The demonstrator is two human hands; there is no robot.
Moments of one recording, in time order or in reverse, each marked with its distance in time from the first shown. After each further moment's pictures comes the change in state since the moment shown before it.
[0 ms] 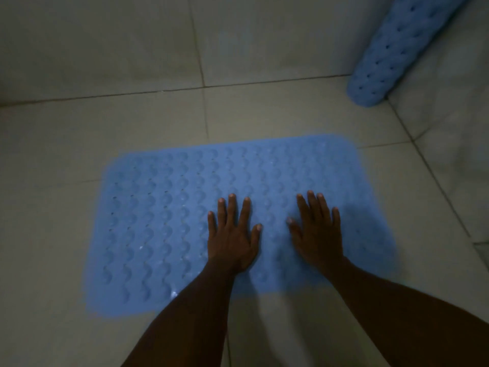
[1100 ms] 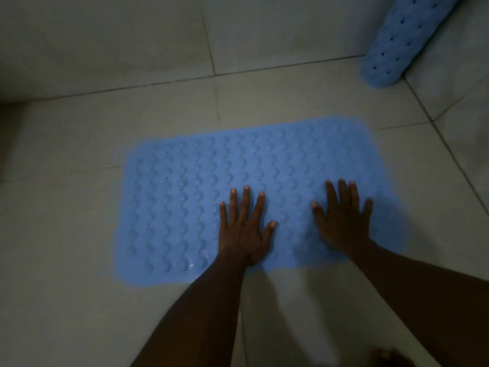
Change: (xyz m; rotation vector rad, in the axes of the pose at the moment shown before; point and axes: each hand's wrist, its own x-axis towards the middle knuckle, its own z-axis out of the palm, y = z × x) left_hand -0.034 -0.001 0.011 0.109 0.119 0.099; right_hand -0.012 0.022 -0.009 0.021 -0.054 0.145
